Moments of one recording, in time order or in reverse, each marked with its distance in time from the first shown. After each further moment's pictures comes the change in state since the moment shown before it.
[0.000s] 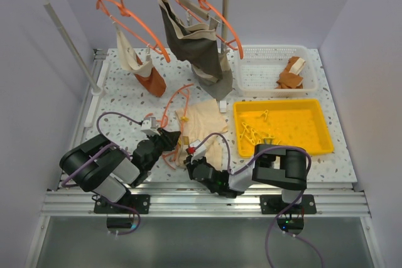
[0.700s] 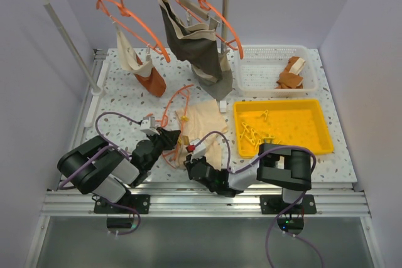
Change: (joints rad) left arm 0.000 -0.028 0.000 0.000 -0.004 -0.004; right arm -0.001 -0.034 0.031 -0.134 -0.011 0.089
